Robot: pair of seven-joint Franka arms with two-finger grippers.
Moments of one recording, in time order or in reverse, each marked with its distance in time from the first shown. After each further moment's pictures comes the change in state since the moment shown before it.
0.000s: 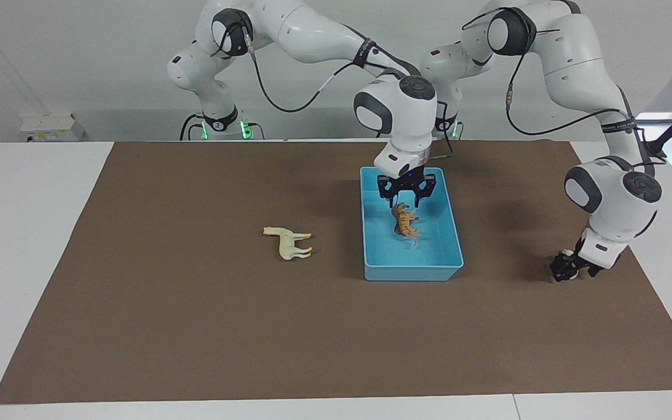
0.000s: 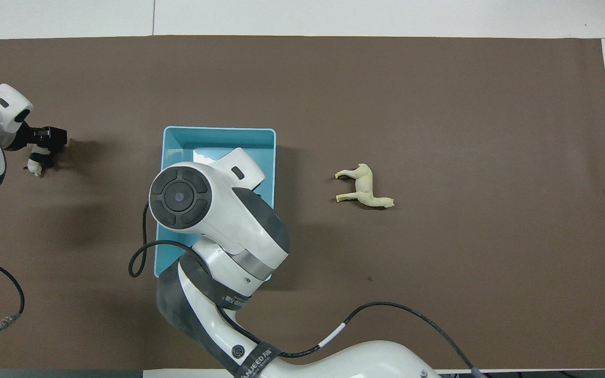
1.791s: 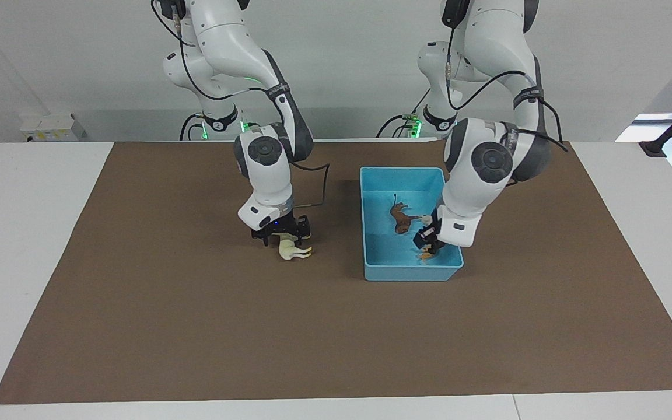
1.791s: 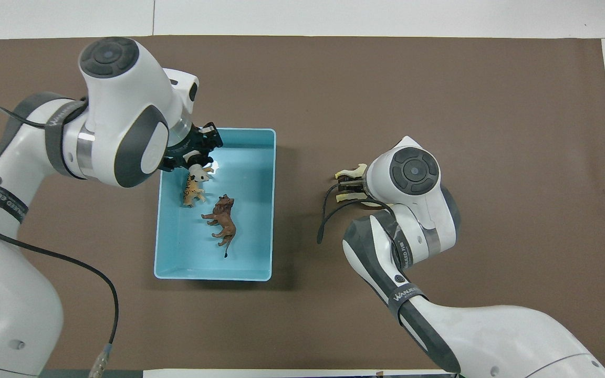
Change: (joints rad) left arm -0.565 -0.145 -0.031 0.138 -0.131 -0.553 -0.934; right arm -0.246 -0.278 -0.016 -0.857 0.002 0.494 -0.516
